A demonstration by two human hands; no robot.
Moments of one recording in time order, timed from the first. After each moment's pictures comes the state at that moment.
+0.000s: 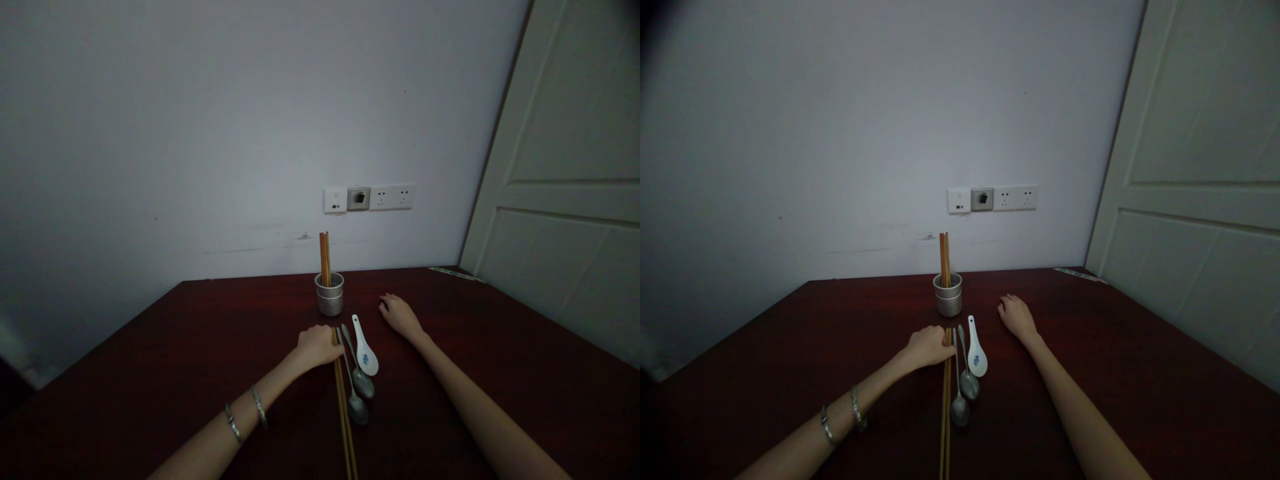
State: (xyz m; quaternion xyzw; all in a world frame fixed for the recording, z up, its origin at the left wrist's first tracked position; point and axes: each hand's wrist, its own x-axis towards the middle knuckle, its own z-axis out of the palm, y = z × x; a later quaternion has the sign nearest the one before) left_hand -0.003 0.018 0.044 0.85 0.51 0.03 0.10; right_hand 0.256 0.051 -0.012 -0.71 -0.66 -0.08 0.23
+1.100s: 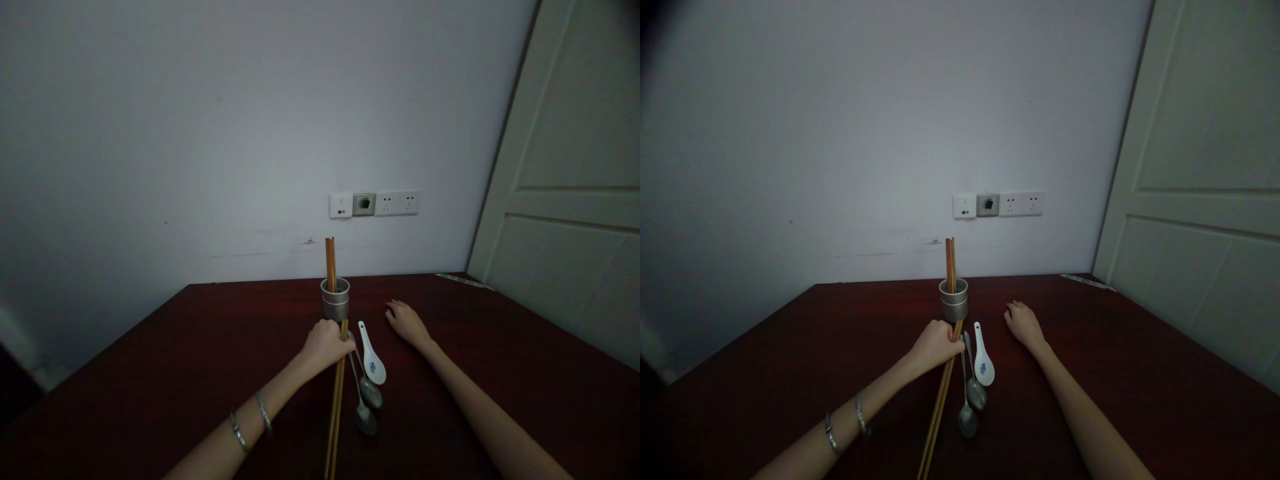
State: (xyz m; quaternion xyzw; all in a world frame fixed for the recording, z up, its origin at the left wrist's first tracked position) left_hand -0.001 0.018 0.057 0.85 0.51 0.13 0.11; right_hand 0.254 0.048 -0.008 -0.72 -0.65 -0.09 0.21
